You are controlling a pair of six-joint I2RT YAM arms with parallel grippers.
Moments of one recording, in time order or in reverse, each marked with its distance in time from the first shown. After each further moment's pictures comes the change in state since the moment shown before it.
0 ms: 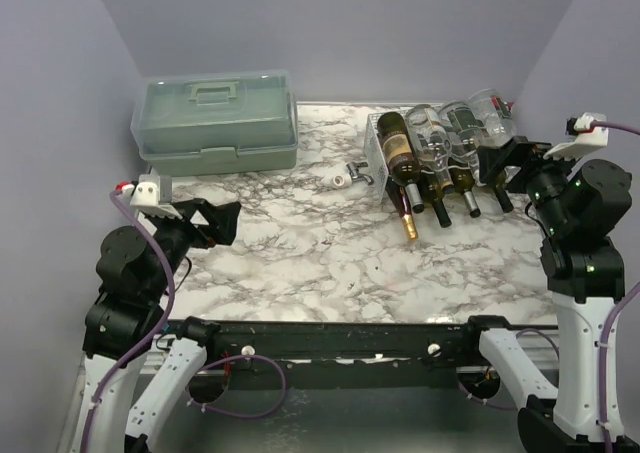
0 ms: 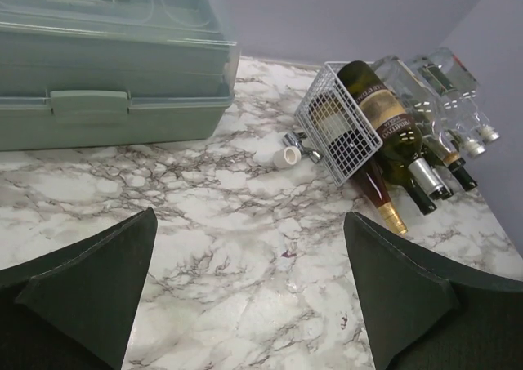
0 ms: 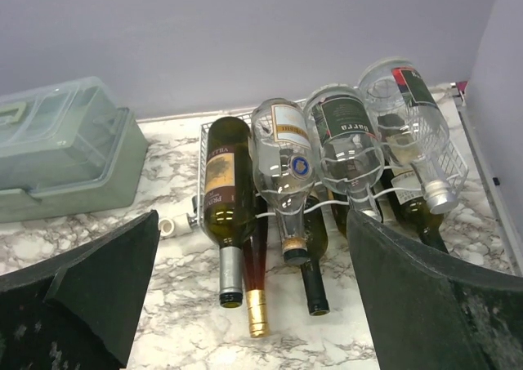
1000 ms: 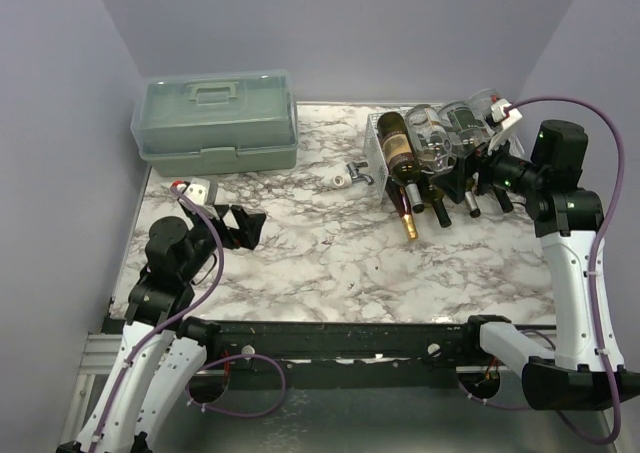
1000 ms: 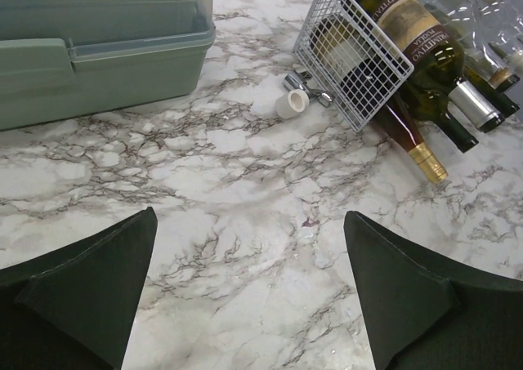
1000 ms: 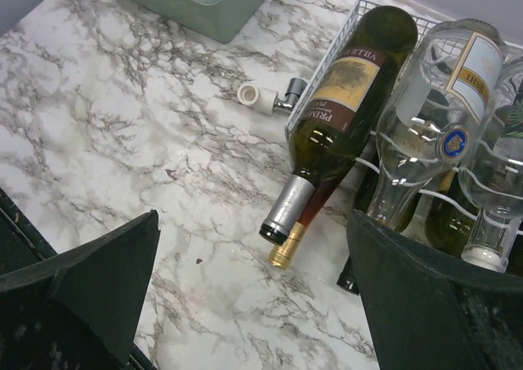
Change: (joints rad) left arm -0.002 0.040 -0.338 0.274 0.142 0.098; right arm 0.000 0.270 0.068 -0.201 -0.568 -0.406
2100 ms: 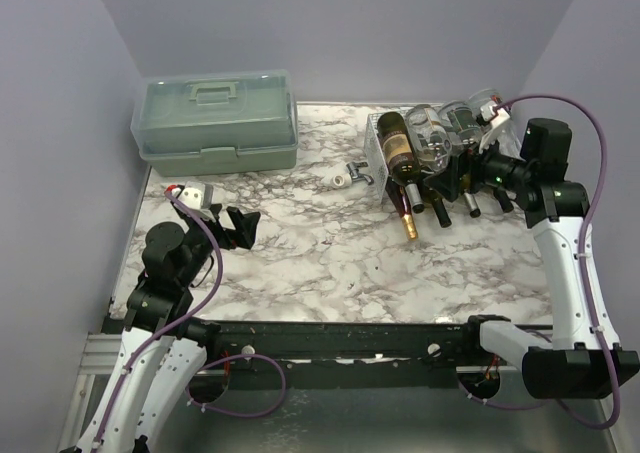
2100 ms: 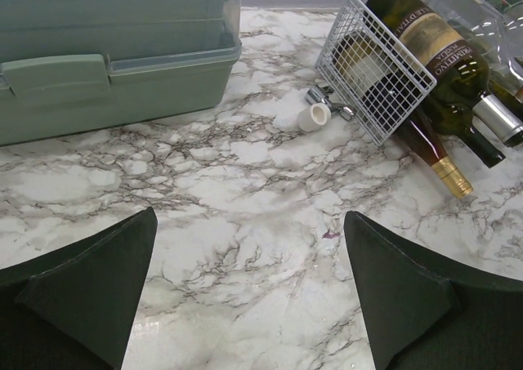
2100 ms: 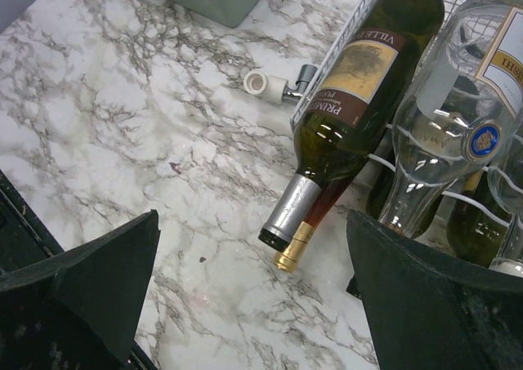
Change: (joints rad) left arm 0.000 -0.037 -0.021 0.010 -0.071 0.031; right arm 0.000 0.059 -0.057 0.053 -0.044 0.000
